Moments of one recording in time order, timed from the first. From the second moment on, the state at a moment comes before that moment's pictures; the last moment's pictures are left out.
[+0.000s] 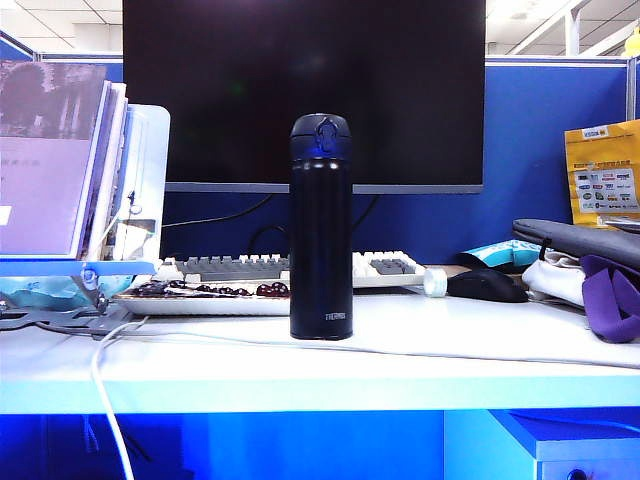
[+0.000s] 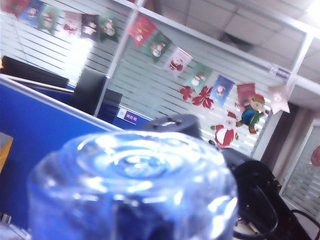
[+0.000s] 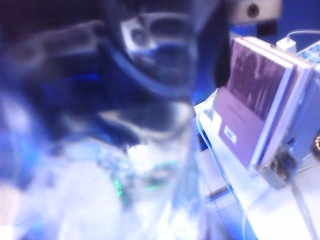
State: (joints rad) left arm -0.59 1.44 1.46 0.50 0.71 -0.72; right arm 0.44 1.56 2.05 -1.08 -1.02 -0.08
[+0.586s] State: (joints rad) left arm -0.59 1.45 1.46 0.48 0.57 -0.89; right arm 0.44 1.55 2.06 -0.91 -0.82 -0.08
